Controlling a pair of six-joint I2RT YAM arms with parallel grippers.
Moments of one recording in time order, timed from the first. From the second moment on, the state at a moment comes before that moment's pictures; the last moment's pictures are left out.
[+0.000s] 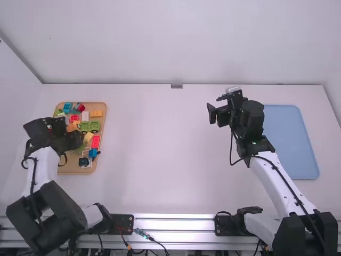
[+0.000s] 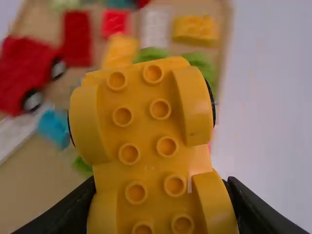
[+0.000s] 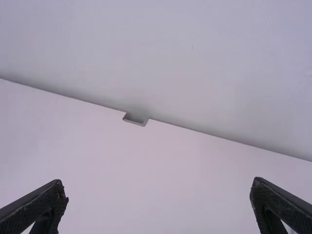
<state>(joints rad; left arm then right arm) 0.63 1.31 0.84 -0.45 0.35 0.30 0.16 1.23 0.78 0.12 -0.20 -0.11</state>
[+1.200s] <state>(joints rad) -0.28 1.57 0.78 -0.35 0.46 0.97 0.07 1.20 0.78 -0.08 -0.20 -0.15</state>
